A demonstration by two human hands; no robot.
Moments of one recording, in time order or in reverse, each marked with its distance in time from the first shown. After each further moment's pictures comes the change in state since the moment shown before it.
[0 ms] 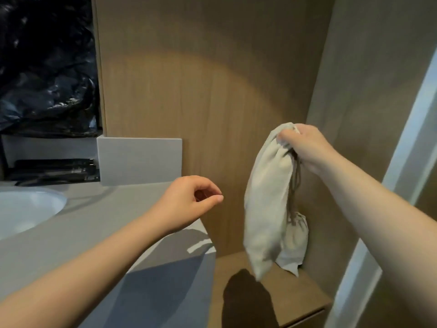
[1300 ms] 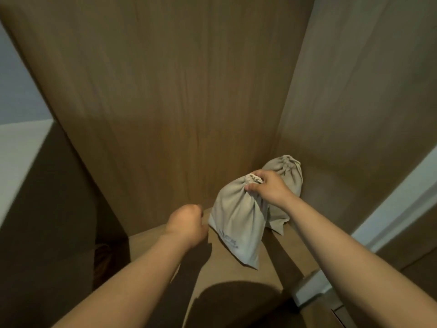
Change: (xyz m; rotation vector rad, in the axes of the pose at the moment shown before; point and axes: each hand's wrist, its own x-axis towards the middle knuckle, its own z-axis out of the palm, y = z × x) left_hand 0.095 -0.153 0.358 0.395 -0.601 -0.537; right_hand 0.096 0.435 0.024 -0.267 -0.364 0.324
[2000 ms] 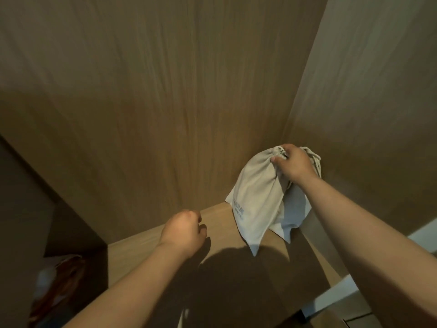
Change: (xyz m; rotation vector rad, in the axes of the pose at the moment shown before) left_hand 0.078 -0.012 0.068 -0.030 0.052 -0.020; right_hand 0.111 0.082 -0.025 -0.223 0.316 0.046
